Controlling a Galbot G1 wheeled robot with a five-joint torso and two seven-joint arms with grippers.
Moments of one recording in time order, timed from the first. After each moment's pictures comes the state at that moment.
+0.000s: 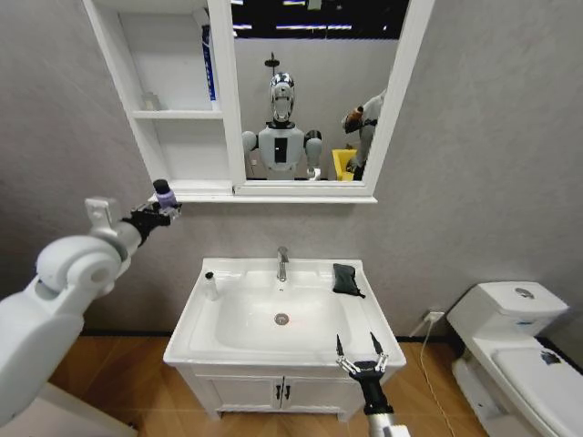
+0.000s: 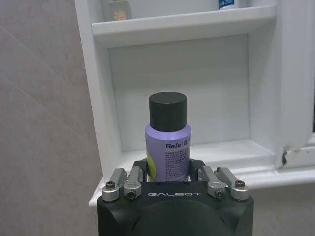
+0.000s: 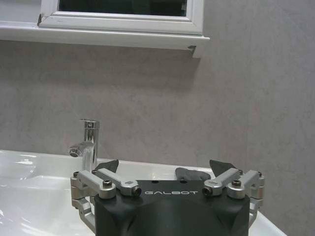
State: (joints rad) left arm 0.32 -0.63 -0.27 -1.91 -1.14 0.72 -0.42; right arm -1.64 1.42 0.49 1.83 0.00 0.56 0.11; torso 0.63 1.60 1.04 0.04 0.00
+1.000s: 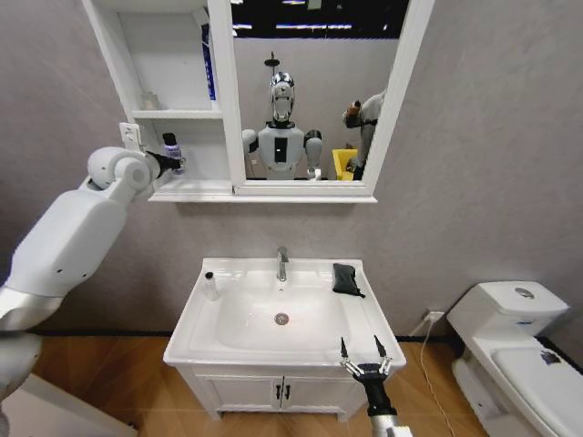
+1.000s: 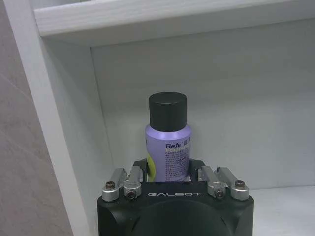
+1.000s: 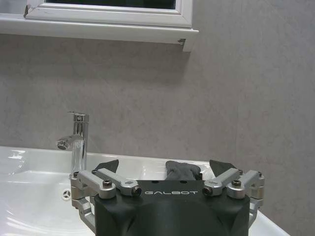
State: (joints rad) left arm -0.21 -0.83 0.15 -1.38 -1.08 0.74 -0.40; right arm -1.62 1.41 0.51 1.77 0.04 0.60 0.11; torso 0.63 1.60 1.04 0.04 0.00
